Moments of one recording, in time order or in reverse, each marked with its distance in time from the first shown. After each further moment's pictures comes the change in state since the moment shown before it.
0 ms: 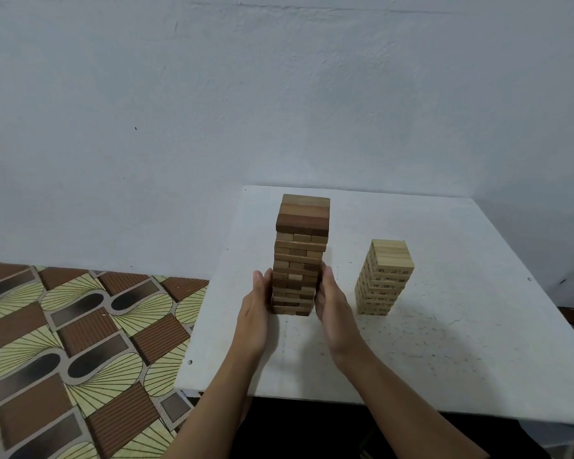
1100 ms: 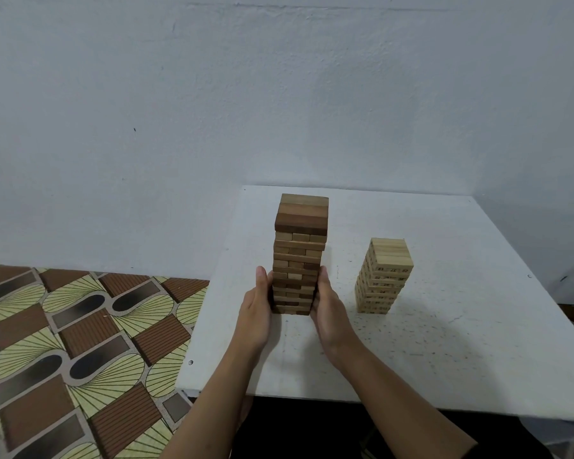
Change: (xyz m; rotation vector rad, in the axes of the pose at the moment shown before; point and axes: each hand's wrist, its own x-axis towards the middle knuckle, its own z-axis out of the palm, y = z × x) left_hand 0.008 -0.002 0.001 0.078 0.004 -0.044; right_hand 0.016 0.022 0.005 0.027 0.031 0.106
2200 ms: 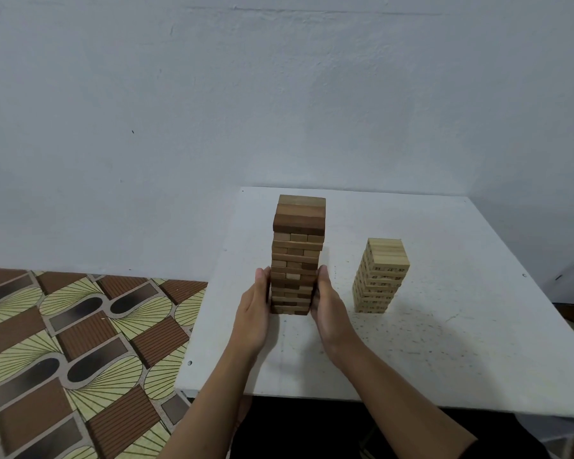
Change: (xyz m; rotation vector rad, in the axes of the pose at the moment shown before) left_hand -0.003 -0.001 -0.004 -0.023 0.015 0.040; right_hand -0.004 -0.006 -0.002 -0.003 0.030 0.022
